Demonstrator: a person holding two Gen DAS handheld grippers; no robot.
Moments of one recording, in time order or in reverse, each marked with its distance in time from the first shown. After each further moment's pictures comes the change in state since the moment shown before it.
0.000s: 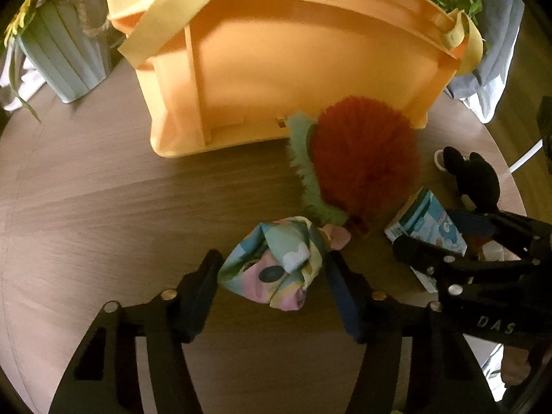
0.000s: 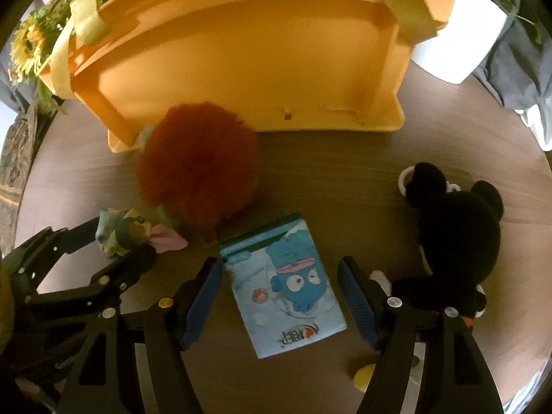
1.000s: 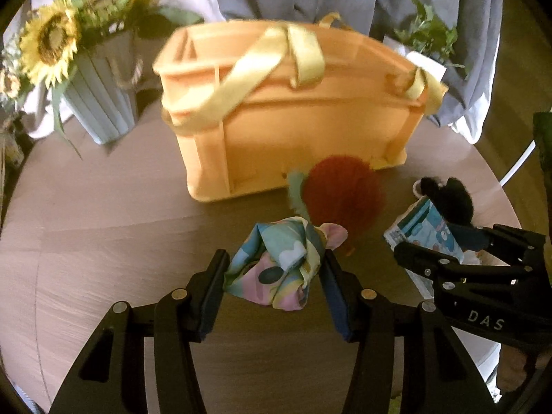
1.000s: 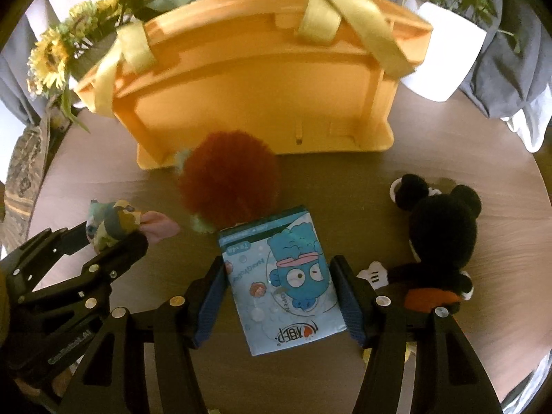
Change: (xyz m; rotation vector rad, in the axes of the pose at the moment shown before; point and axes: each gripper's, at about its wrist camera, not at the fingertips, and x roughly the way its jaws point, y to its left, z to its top) left arm -0.066 -0.005 -0.004 0.024 -0.164 0.043; right arm -0.051 0.006 -0.031 0.029 -0.125 0.007
